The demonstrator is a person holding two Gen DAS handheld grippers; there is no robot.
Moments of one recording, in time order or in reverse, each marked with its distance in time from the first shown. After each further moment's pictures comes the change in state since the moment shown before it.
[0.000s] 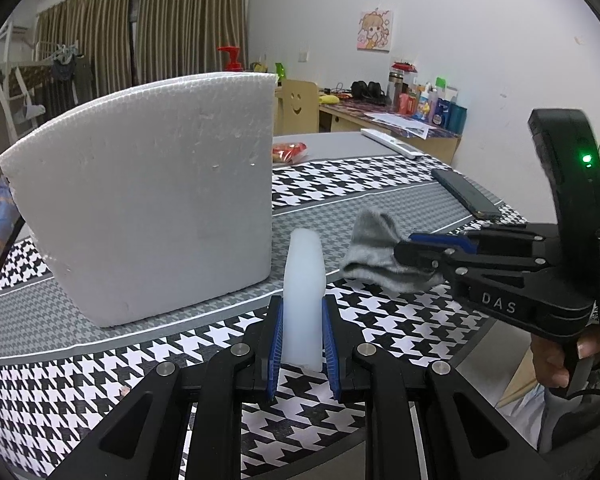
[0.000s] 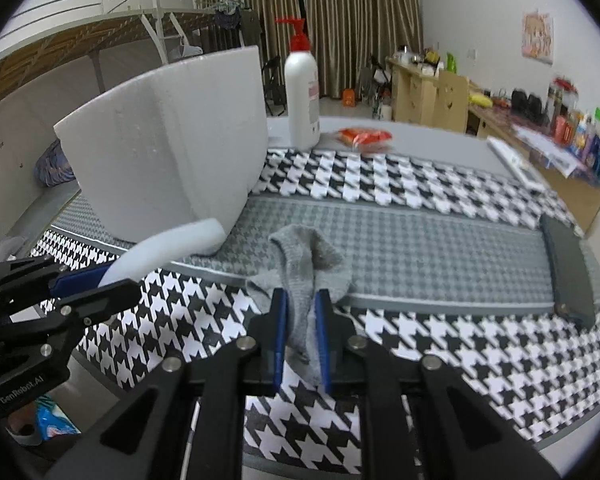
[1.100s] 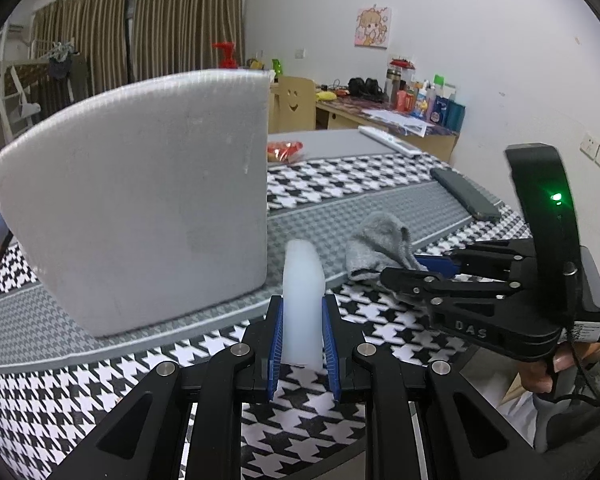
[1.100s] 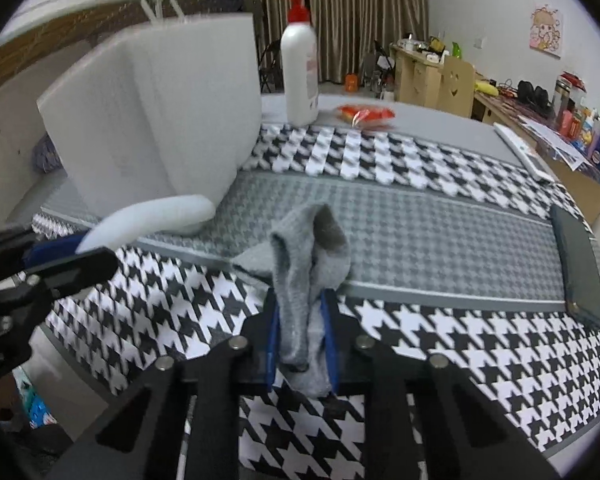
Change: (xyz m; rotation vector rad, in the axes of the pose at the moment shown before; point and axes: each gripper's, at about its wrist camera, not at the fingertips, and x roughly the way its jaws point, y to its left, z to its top) left arm 0.012 0.003 0.015 0.002 0.009 -0.019; right arm 0.004 -0.005 0.000 -0.019 0.014 -0.014
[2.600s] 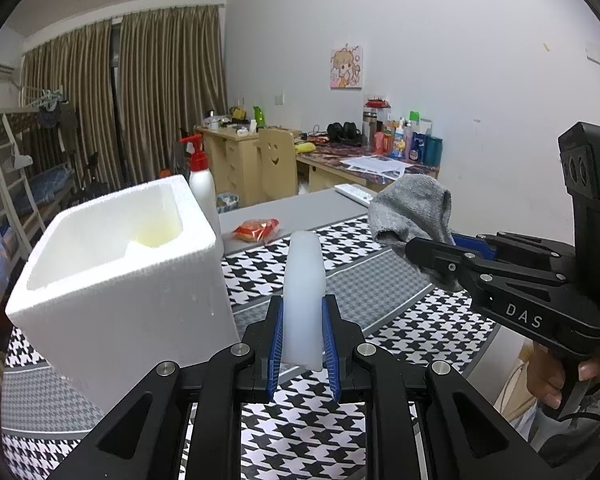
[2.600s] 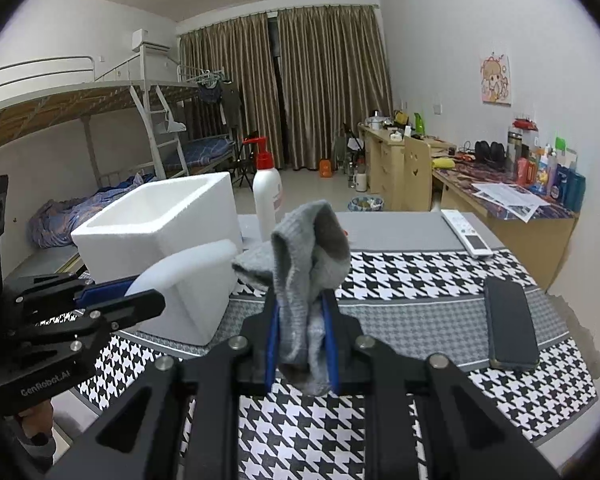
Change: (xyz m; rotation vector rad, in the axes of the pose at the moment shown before) left arm -0.032 -0.029 0.049 0.086 -0.158 -0.017; right arm -0.084 -0.018 0.031 0.057 -0.316 -0.064
